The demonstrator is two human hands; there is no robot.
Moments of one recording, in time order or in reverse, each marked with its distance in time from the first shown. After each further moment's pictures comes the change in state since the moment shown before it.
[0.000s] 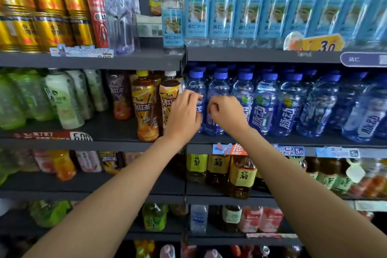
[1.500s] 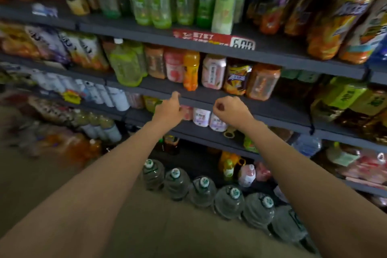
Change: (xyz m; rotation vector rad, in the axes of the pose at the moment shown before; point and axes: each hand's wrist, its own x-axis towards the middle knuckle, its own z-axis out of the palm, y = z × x) left_hand -0.325 -0.314 -0.213 0.048 -0.575 -0.789; right_hand -0.125 -0.321 0.288 0.159 -0.670 0.028
